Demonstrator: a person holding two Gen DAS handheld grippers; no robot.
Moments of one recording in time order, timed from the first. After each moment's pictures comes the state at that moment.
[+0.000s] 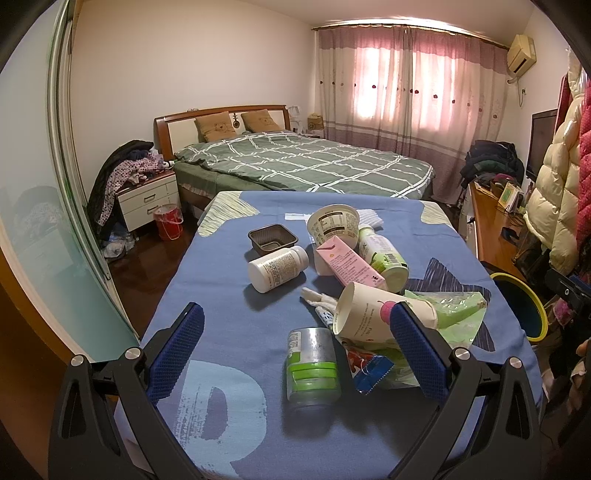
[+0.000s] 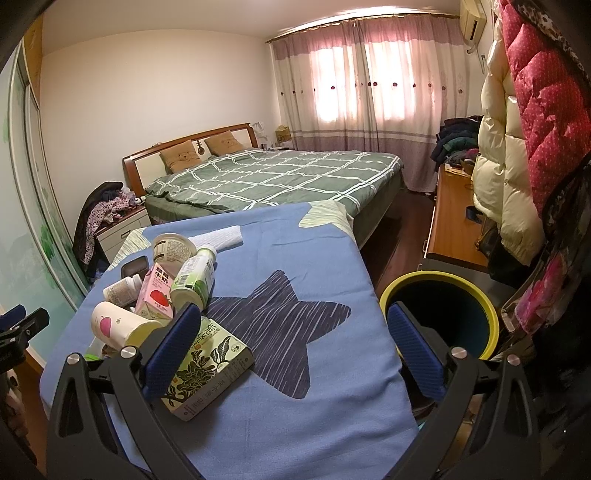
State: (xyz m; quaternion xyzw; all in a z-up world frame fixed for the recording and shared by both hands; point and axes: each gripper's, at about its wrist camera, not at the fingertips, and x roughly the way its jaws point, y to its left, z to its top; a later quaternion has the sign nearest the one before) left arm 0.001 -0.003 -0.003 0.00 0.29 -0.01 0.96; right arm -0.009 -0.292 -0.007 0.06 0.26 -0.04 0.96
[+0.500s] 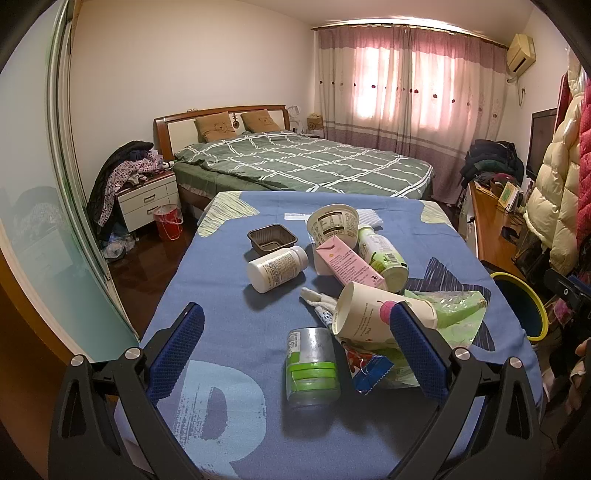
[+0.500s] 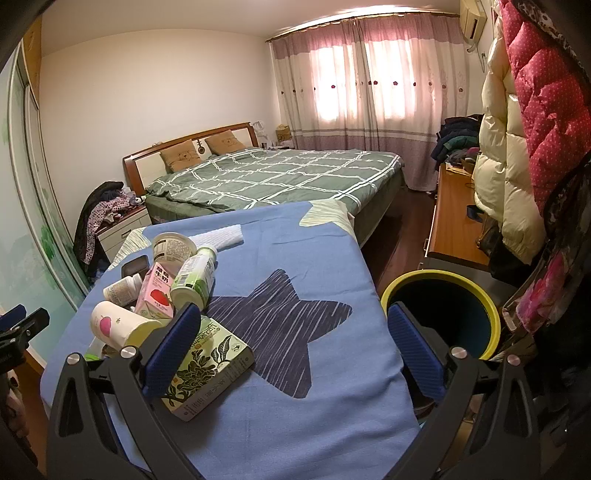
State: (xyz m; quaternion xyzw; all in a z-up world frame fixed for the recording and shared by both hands) left arm 0.000 -0.003 -0.002 0.00 0.29 -0.01 0.96; right arm -0.009 -0.292 -0.008 0.06 0.26 -0.03 0.96
